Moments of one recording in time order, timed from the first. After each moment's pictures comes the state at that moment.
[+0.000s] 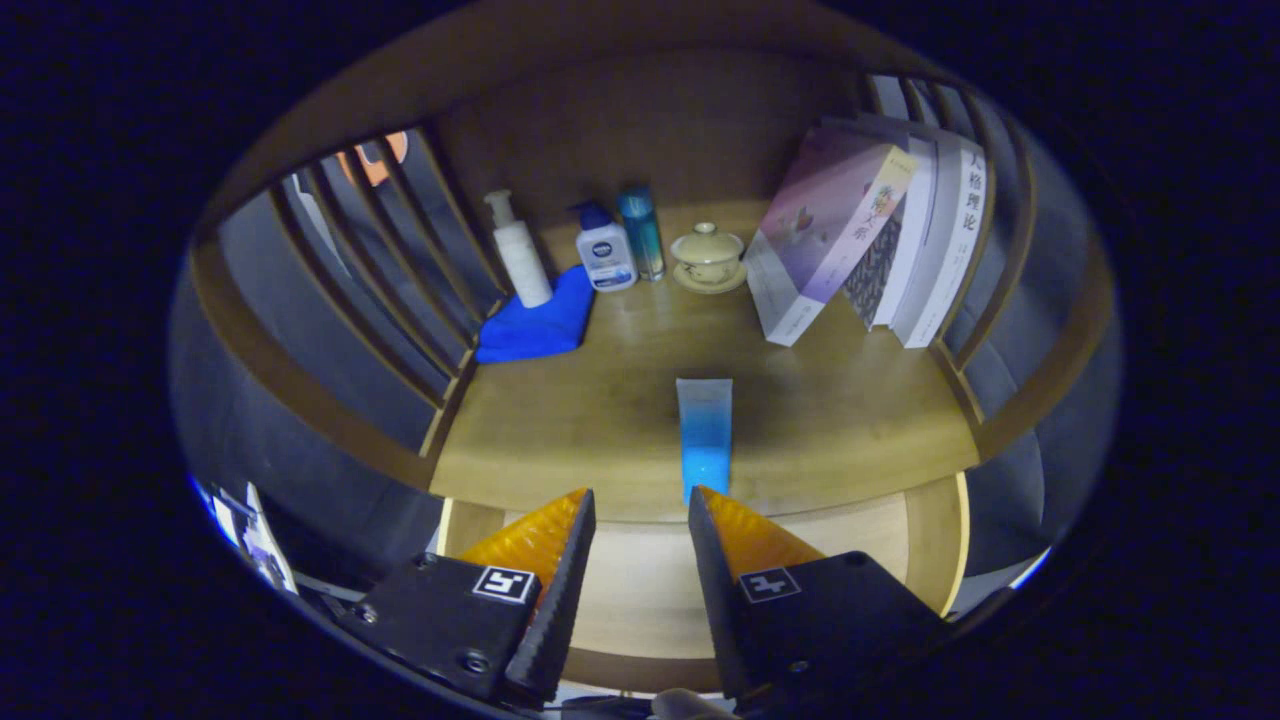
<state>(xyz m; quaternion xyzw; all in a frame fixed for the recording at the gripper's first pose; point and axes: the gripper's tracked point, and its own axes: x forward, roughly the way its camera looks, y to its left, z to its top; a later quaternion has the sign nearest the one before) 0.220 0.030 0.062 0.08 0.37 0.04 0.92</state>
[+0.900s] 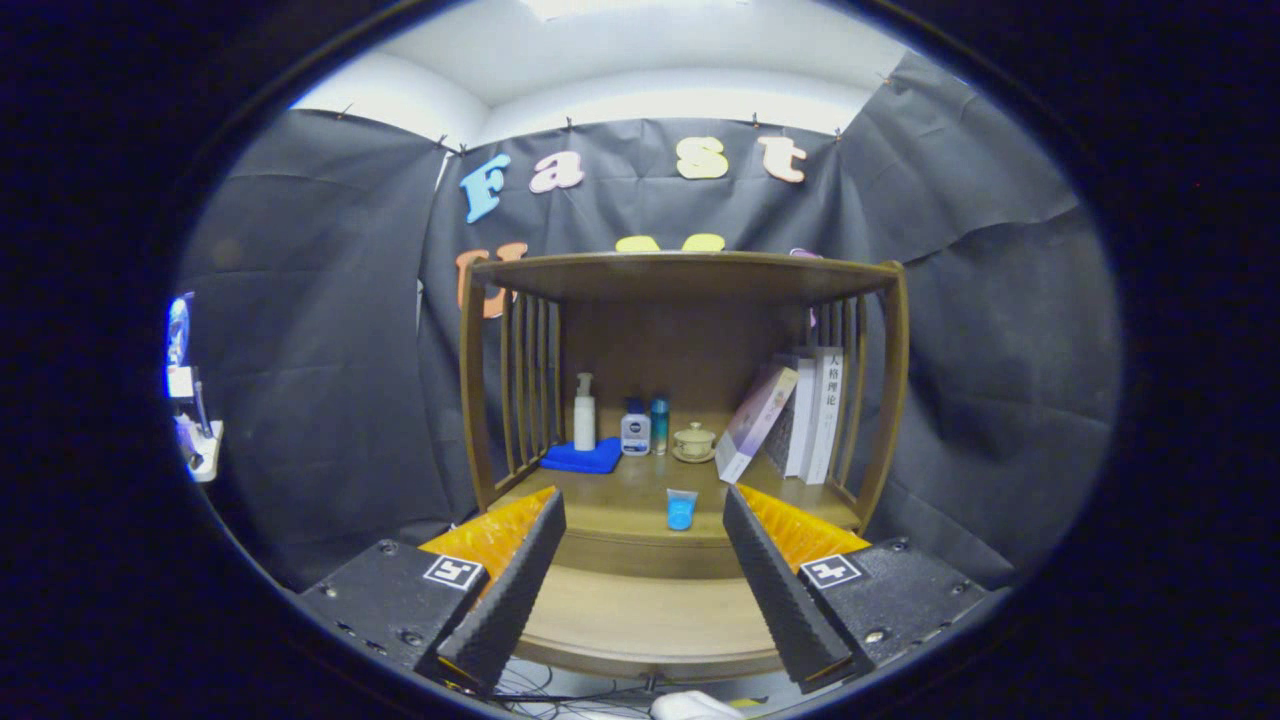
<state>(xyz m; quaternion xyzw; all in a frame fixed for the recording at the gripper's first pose) 0.015 0.038 0.112 -0.01 0.03 0.04 1.00</state>
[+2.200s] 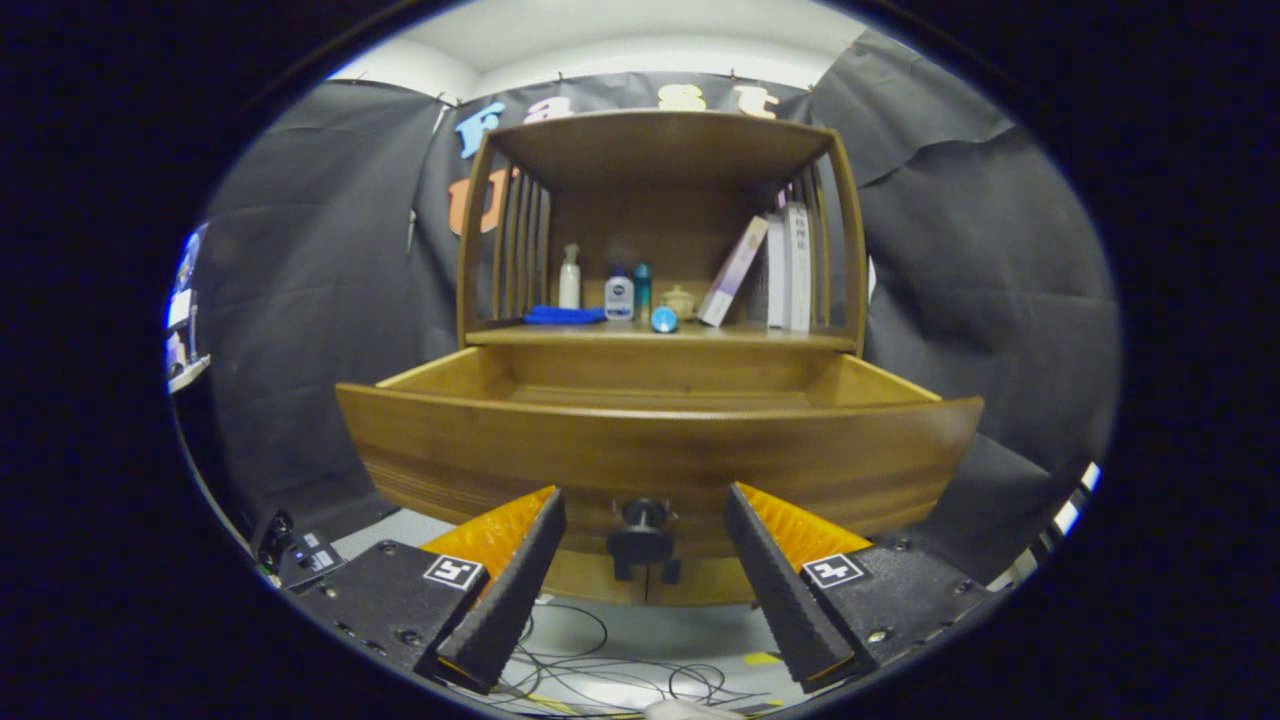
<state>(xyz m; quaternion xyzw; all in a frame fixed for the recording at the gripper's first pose) -0.013 0.014 -0.130 0.00 0.10 0.00 1.00</state>
